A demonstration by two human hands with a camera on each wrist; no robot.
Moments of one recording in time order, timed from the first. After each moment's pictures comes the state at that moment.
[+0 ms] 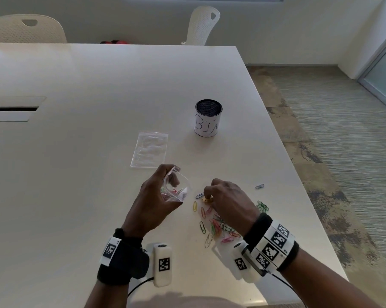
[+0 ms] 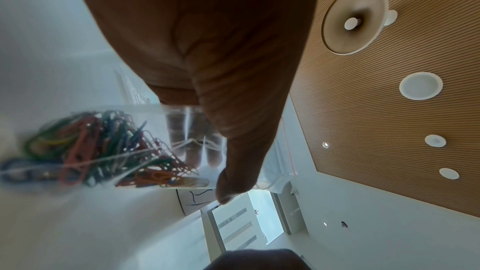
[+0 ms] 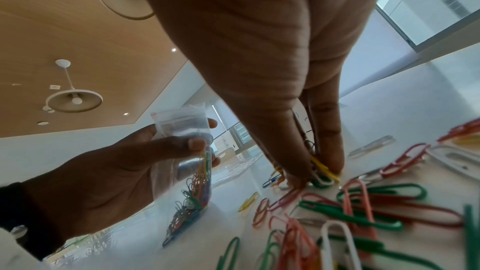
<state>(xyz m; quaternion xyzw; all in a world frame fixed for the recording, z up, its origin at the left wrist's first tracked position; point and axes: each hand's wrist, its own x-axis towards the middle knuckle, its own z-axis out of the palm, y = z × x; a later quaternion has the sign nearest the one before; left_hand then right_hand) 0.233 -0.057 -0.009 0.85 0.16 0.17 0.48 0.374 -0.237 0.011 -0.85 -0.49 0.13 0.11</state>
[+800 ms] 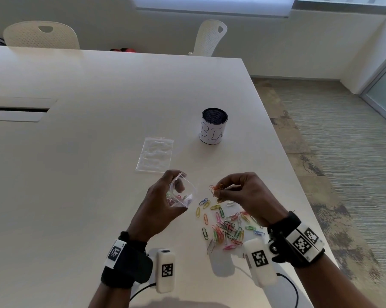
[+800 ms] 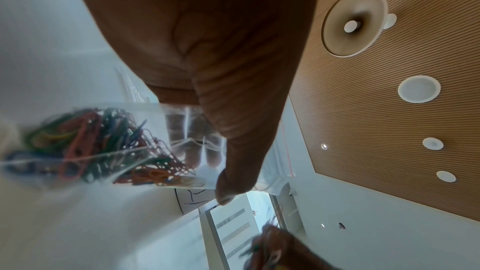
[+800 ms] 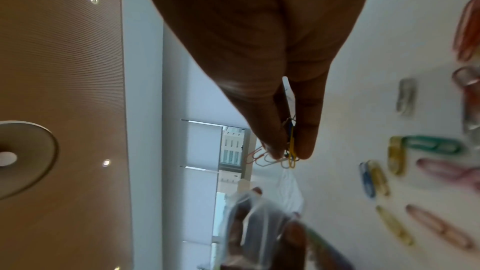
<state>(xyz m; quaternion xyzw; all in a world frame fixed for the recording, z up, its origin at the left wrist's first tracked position) 0.232 -0.060 -0.012 0.84 0.15 0.18 0.49 0.399 -0.253 0.045 -0.75 -0.24 0.35 0.51</state>
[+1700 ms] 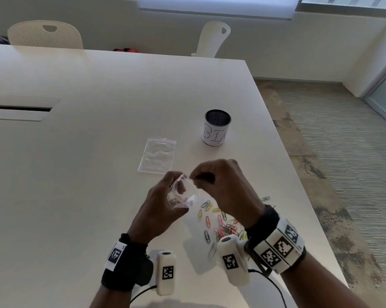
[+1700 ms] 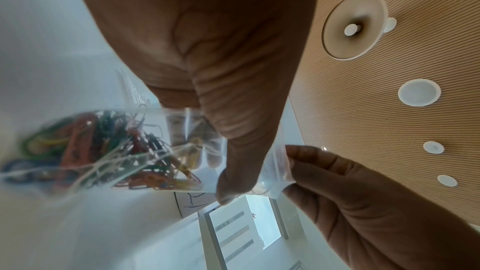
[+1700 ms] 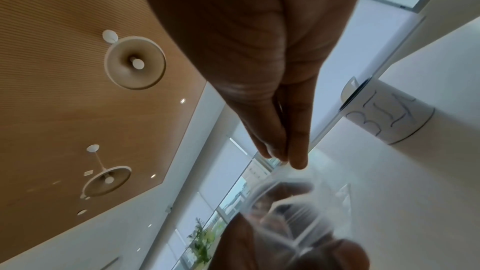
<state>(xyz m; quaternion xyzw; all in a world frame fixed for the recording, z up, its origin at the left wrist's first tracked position) 0.231 -0.059 -0.007 0.84 0.16 0.18 0.49 0.367 -0.202 0.079 -0.78 -0.48 0.10 0.39</state>
